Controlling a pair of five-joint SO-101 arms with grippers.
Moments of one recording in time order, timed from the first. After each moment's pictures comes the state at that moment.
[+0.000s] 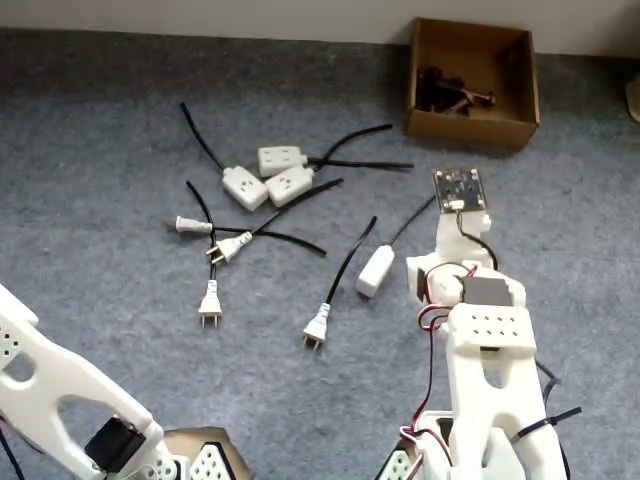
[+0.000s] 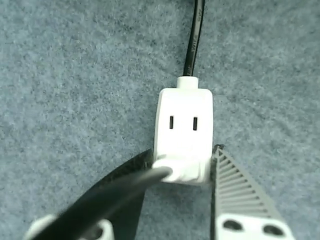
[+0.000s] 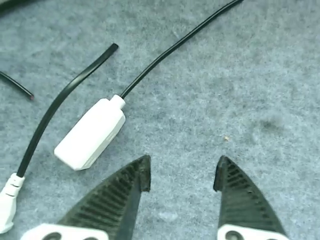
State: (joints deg) left arm -59.0 62.6 -65.3 73.1 -22.1; right arm -3.8 -39.1 56.4 47.5 10.4
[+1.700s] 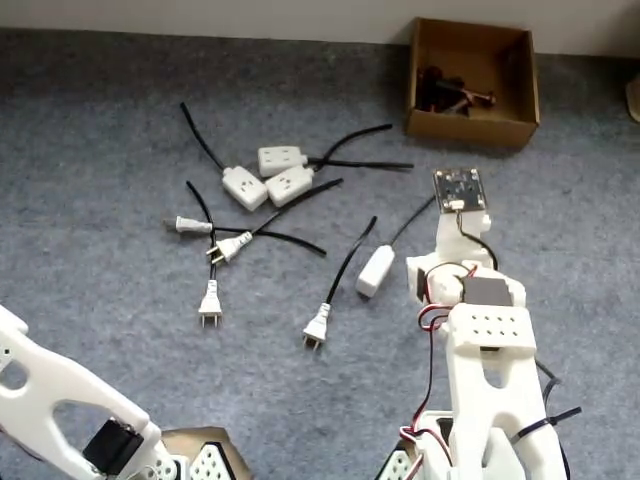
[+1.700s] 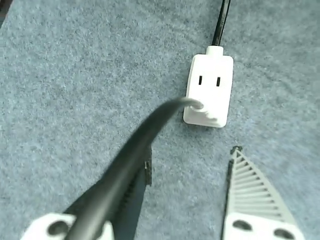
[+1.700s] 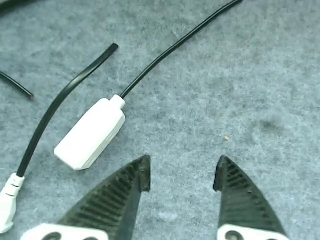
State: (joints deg) left arm -62.7 62.5 -85.8 96.5 -24.4; right arm -3.9 -39.1 56.4 47.5 10.4
